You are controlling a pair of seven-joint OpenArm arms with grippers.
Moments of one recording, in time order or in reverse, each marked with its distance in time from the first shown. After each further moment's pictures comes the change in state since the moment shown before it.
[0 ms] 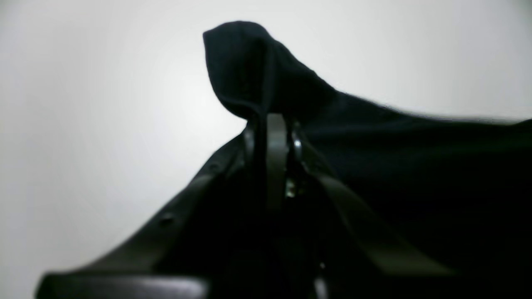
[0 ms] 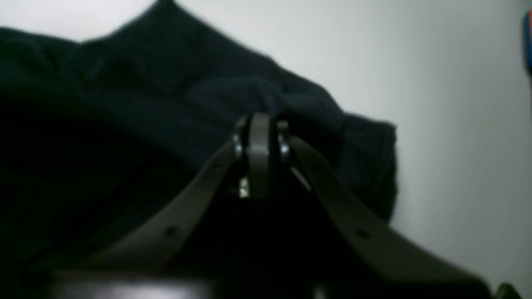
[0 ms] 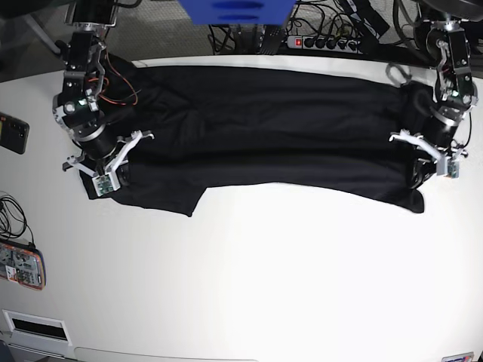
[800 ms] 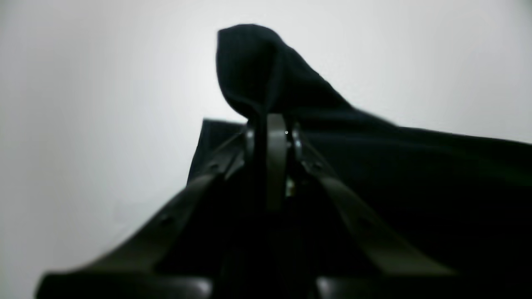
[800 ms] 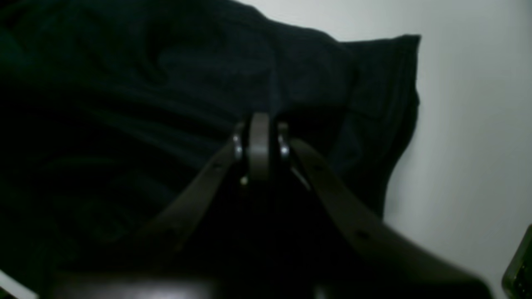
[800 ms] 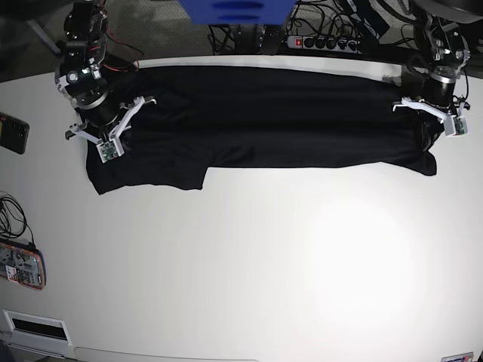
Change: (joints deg) left arm 9.7 11.6 -9.1 6.8 0.9 0.4 0.2; right arm -9.3 -0.4 0.0 4.0 -0.2 0.1 -0.7
